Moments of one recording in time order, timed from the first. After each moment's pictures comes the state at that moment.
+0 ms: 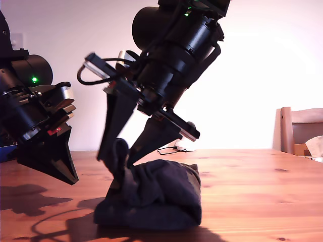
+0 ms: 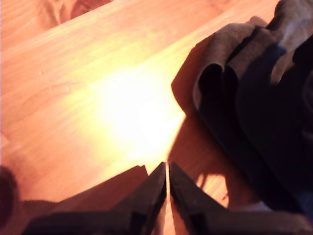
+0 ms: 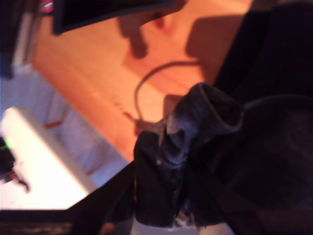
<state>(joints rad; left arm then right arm) -0.26 1.71 0.93 -0.44 0.51 0.14 0.79 1.84 1.28 -0.60 -0.48 0.37</state>
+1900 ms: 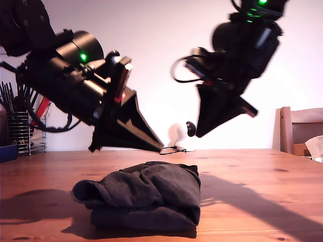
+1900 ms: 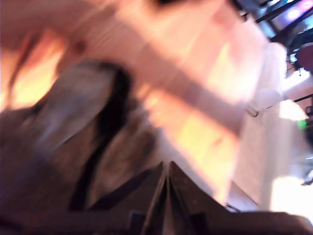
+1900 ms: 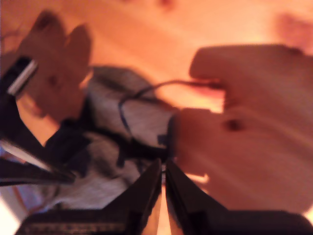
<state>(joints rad) -0.52 1.77 0.93 -0.15 0.79 -0.05 0.35 1.84 1.41 -0.82 -0.49 -0.05</state>
